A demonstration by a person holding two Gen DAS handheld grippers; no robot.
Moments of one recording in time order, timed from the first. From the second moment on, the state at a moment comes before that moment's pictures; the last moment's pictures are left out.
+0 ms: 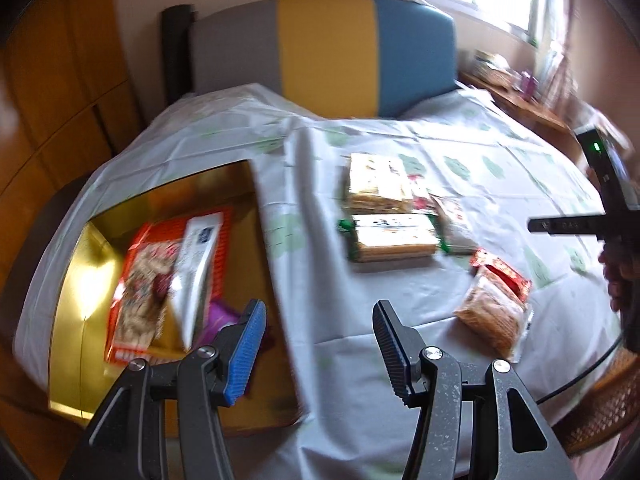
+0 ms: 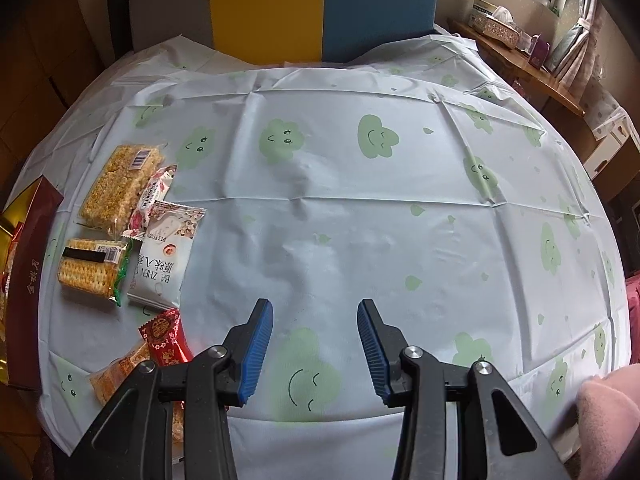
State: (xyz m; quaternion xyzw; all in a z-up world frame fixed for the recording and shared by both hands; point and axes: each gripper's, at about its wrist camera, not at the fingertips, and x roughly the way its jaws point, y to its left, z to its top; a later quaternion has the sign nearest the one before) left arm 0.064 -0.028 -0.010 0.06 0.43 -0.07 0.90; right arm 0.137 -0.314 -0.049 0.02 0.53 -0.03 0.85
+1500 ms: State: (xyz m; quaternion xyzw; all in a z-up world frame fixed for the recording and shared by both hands) left arm 0.160 -0.125 -0.075 0.24 0.54 -0.25 0.77; right arm 0.141 -0.323 -0.045 0.05 0.52 -0.02 0.85
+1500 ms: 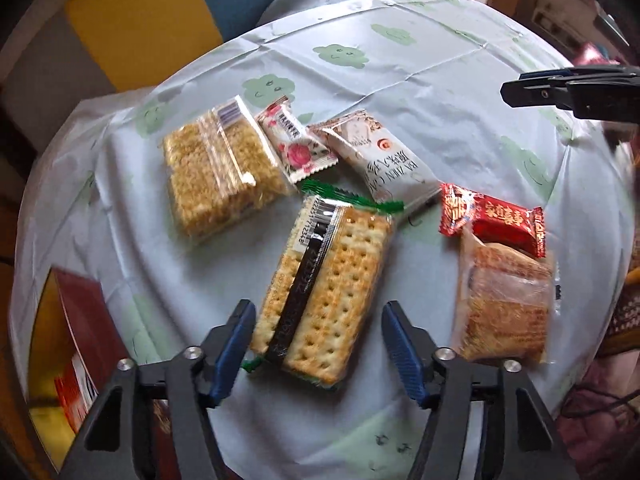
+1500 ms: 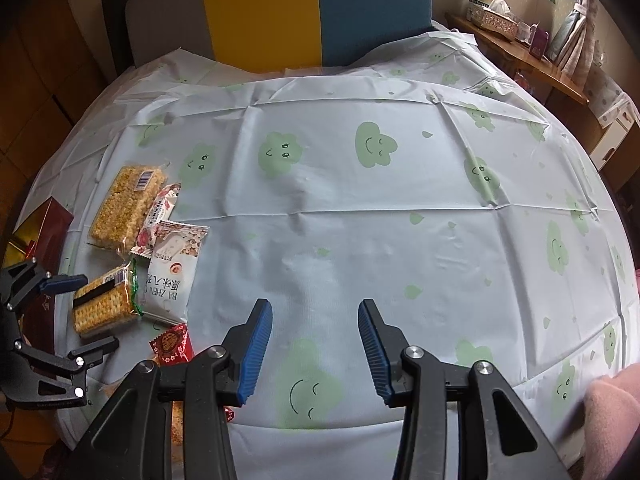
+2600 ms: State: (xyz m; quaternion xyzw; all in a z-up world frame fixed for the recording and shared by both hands) left arm 0.080 -0.094 -0.085 0.11 0.45 -0.17 0.87; right arm 0.136 -0.272 -0.052 0.01 0.53 0.09 0.84
